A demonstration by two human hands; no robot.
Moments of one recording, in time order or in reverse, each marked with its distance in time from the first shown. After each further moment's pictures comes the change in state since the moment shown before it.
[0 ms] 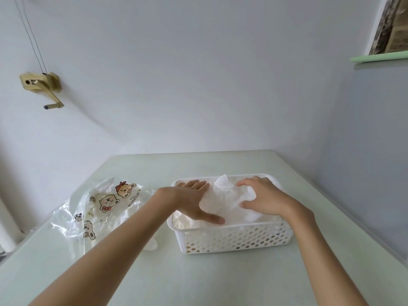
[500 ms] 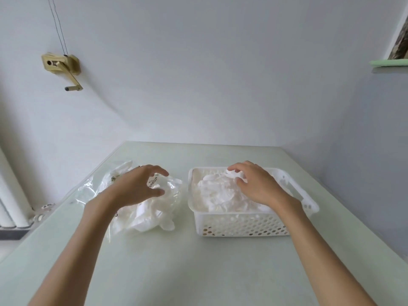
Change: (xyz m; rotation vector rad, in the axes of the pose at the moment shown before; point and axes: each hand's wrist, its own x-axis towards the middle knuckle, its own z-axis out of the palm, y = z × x) left_hand -0.095 -0.101 0.033 -0.444 0.485 -0.168; right_hand 0.003 -0.054 0.016 -0.006 0.190 -0.139
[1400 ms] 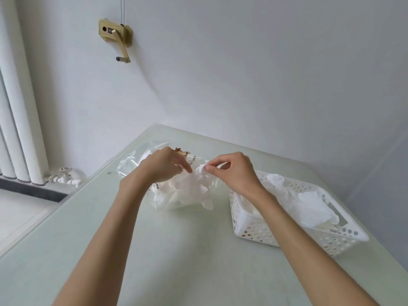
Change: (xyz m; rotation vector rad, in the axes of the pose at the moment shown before) left_hand -0.007 -0.056 -0.013 -0.328 0.080 -0.114; right_hand 0.045 -0.132 0.066 0.310 0.076 -0.104
